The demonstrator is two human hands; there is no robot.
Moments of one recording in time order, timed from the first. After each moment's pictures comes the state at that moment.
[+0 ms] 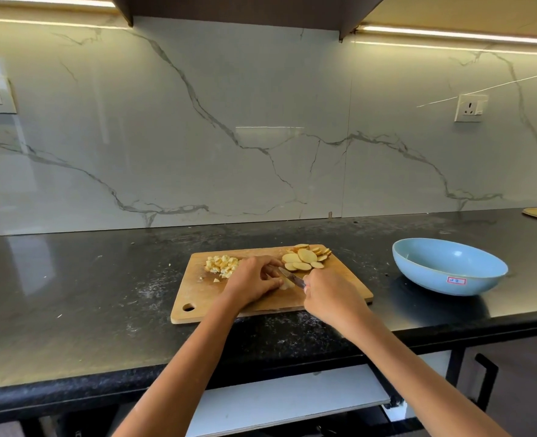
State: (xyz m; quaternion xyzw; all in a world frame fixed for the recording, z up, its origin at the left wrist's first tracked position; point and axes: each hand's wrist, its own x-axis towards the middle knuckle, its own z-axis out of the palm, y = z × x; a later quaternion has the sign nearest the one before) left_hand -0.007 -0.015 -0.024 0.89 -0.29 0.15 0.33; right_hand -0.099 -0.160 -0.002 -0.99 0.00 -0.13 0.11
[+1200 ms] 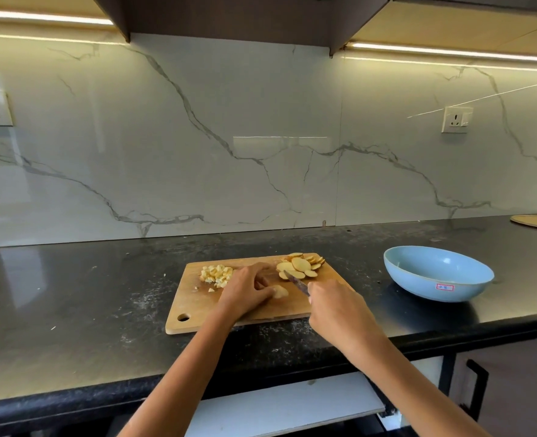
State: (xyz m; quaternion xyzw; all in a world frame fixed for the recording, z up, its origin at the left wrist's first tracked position) left_hand -0.009 -0.015 -0.025 0.90 -0.26 0.15 0.31; right_hand -0.146 -0.160 0.013 -0.98 -0.02 -0.19 0.06
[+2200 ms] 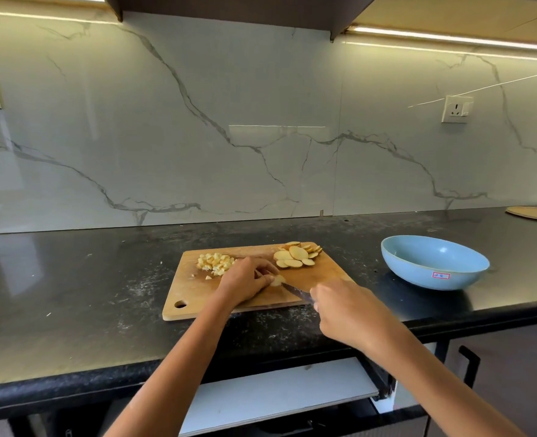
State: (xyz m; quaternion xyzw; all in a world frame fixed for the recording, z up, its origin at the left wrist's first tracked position) left_hand -0.009 -0.018 -0.023 0.92 -0.28 0.11 0.27; right_hand -0.162 -0.170 0.017 -0.99 -0.07 -0.10 0.01
